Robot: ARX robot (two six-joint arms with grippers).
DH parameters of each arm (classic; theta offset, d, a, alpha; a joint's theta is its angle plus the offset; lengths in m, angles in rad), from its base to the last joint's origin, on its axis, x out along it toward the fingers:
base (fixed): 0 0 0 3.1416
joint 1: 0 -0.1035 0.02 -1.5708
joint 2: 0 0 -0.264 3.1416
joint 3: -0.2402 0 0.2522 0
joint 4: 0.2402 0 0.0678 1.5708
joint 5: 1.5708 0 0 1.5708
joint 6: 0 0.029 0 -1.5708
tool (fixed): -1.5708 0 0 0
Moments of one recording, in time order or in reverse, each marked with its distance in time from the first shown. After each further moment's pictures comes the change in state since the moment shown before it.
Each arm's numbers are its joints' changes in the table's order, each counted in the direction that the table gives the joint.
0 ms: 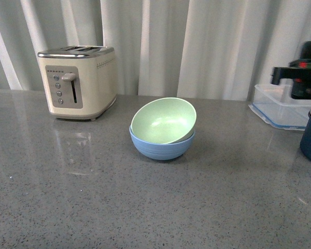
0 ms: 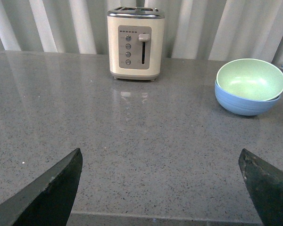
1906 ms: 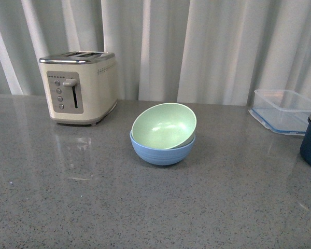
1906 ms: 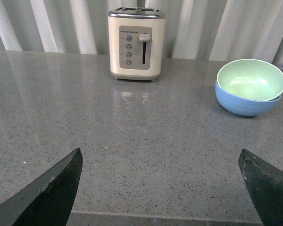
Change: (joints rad) left arm 0.000 0.000 0.000 0.000 0.000 0.000; right arm 0.195 1.151 0.647 0.503 0.188 -0.011
